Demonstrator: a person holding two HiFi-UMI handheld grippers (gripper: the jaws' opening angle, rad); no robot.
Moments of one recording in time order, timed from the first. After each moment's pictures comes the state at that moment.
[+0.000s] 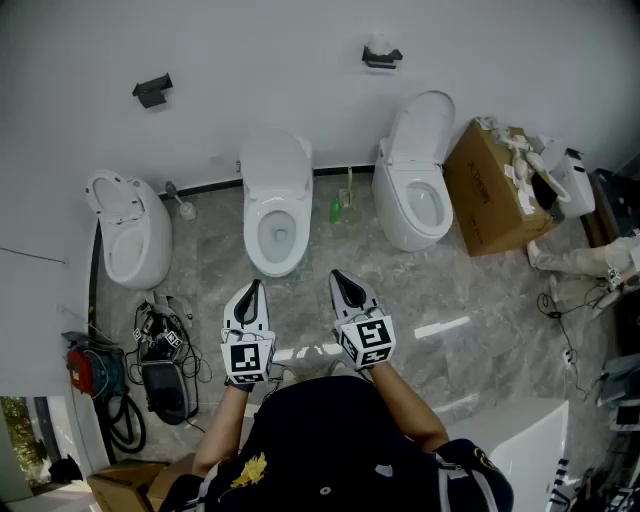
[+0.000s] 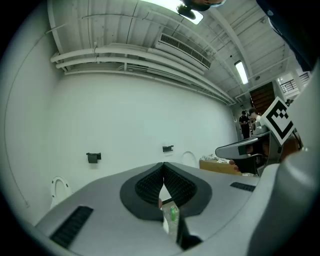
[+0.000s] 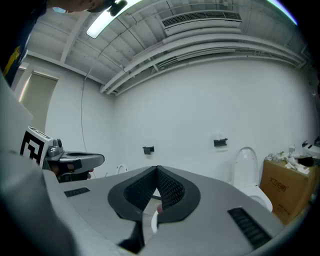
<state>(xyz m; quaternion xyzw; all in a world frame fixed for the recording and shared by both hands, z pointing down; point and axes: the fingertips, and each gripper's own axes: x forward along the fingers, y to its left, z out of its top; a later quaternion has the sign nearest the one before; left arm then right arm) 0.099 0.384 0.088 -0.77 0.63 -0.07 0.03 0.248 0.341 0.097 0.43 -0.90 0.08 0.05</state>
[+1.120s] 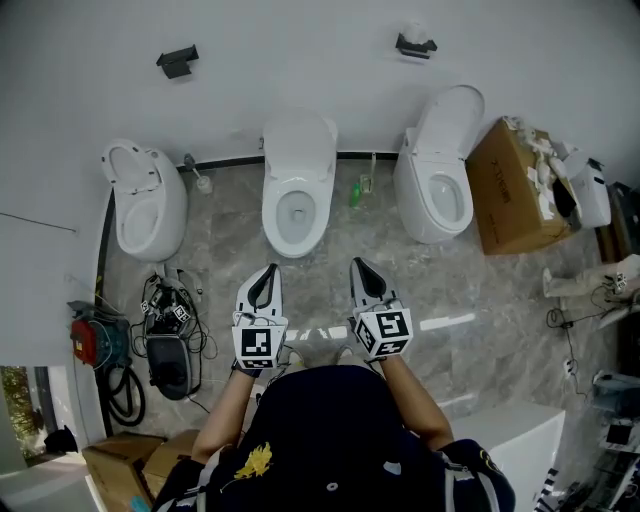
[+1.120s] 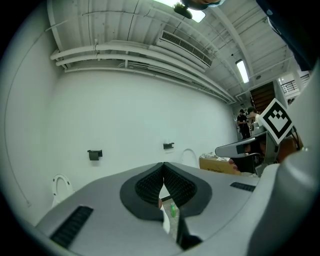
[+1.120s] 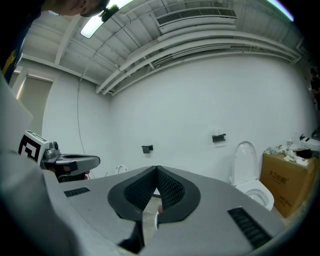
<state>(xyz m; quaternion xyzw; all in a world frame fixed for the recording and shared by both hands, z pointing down) 0.081 0.384 0.100 -0.77 0.63 -0.08 0.02 0.238 0.334 0.111 0.44 -0.89 0.10 0.05</state>
